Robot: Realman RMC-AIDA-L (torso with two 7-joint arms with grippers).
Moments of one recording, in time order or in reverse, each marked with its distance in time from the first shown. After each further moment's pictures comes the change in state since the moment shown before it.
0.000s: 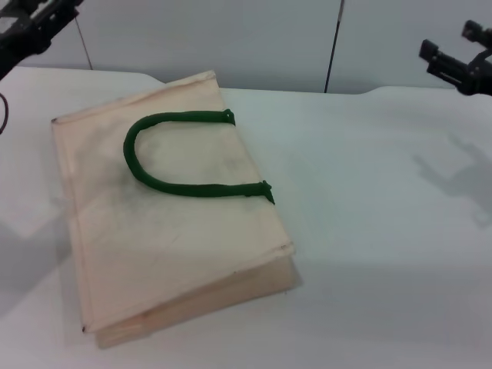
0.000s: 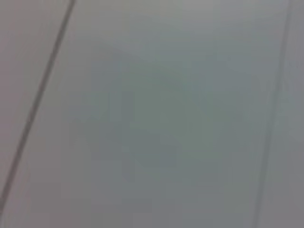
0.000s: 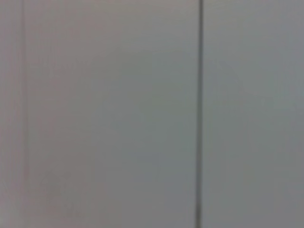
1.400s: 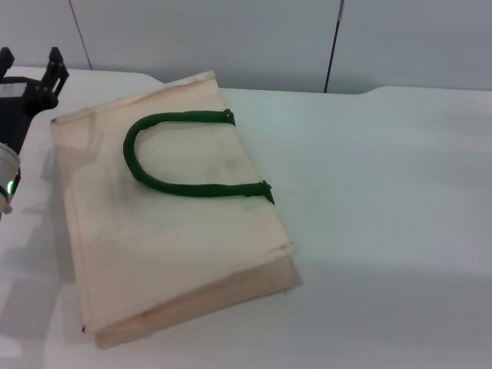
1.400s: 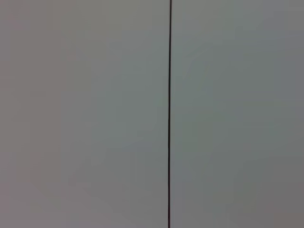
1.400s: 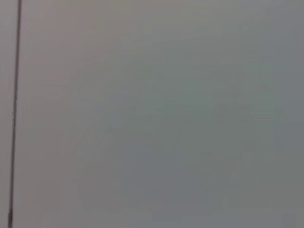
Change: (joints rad) left arm 0.089 -0.007 -0.002 0.544 -0.489 -0.436 0.999; right arm 0.012 0.002 0.111 0.396 0.624 0.000 -0.674
